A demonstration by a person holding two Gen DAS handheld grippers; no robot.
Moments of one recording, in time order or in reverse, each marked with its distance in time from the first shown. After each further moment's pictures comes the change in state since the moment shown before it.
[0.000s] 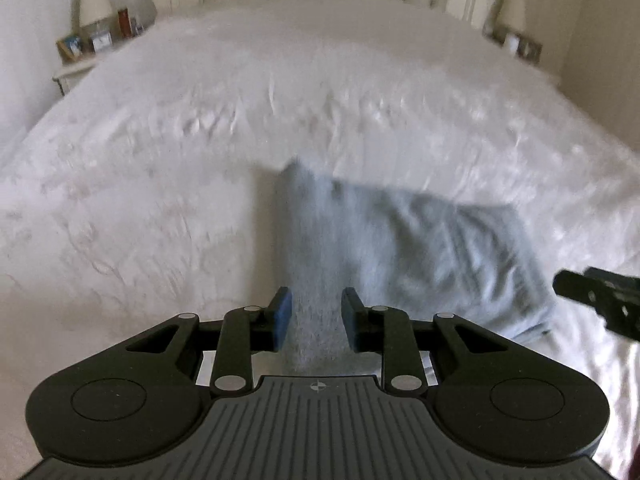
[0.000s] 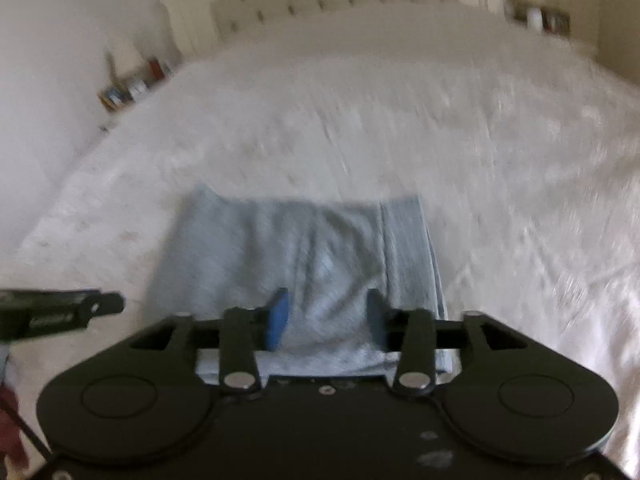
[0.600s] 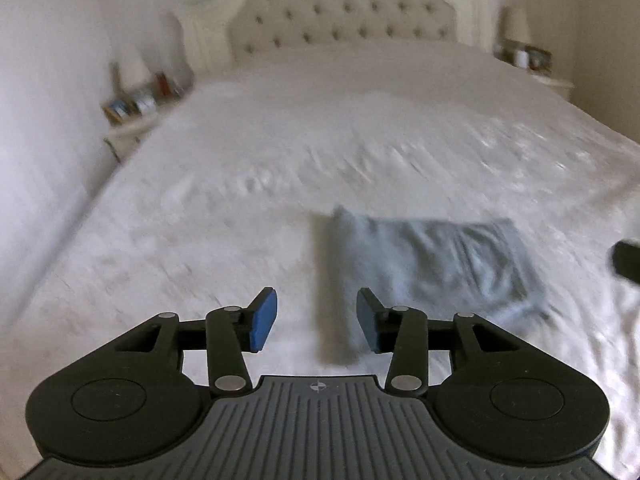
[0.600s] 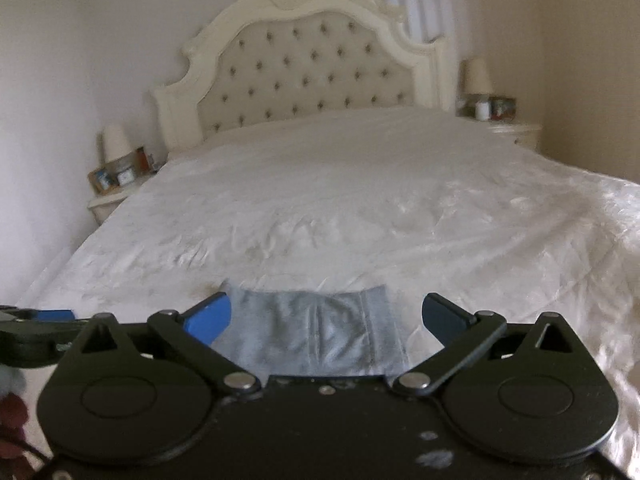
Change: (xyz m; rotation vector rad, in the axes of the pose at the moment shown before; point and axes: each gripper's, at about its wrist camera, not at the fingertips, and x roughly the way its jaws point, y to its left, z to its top) left arm -0.102 -0.017 -0.004 0.089 -0.077 0.147; right arm -0.157 0.058 -0.012 0.025 -0.243 -0.108
